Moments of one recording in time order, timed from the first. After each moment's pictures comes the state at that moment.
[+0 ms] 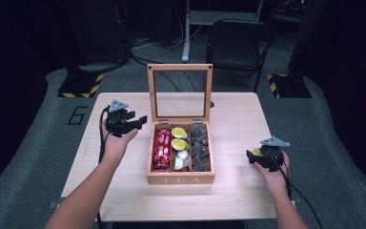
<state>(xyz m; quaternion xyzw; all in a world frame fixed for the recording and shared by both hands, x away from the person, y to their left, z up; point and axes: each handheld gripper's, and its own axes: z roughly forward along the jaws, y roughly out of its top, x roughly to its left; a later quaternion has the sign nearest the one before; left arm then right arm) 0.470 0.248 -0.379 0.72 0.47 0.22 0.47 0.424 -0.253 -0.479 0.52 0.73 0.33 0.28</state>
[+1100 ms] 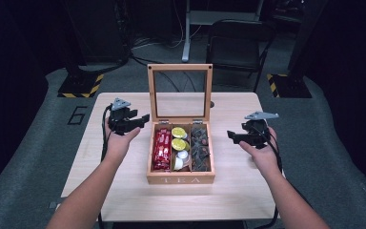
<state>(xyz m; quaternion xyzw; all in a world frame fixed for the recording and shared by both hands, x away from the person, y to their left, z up) 0.474 0.242 -0.375 0.72 0.46 0.22 0.46 0.451 -0.189 -0.385 0.45 0.77 0.39 0.21</state>
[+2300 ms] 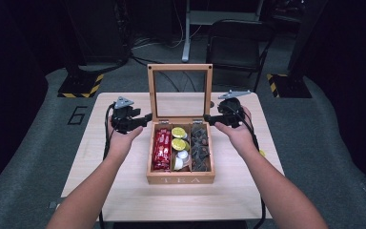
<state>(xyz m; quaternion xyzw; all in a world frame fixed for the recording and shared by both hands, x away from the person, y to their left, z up) 0.478 0.234 -0.372 0.73 0.45 0.22 0.47 0.497 -0.117 -0.349 0.42 0.79 0.41 0.19</state>
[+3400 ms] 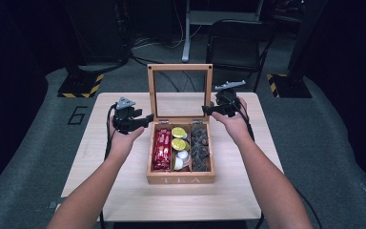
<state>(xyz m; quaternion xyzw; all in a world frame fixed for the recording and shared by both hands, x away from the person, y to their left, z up) 0.479 0.232 -0.377 0.73 0.45 0.21 0.47 0.537 -0.111 -0.351 0.44 0.79 0.40 0.19</state>
